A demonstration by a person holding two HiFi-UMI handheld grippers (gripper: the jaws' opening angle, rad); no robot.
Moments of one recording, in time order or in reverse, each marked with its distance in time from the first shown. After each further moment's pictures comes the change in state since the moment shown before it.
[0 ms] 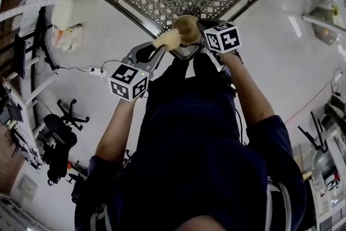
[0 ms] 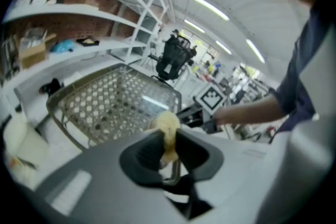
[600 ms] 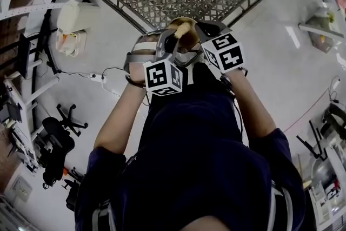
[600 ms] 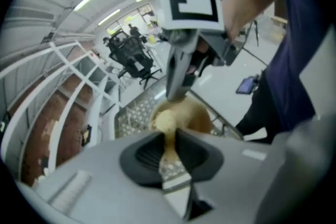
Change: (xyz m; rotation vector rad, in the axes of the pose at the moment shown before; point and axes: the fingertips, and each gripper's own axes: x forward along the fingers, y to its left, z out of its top) left arm 0.040 -0.037 0.059 1.061 0.280 0.315; right arm -0.097 0.055 0.074 -0.242 -0.135 -0.087
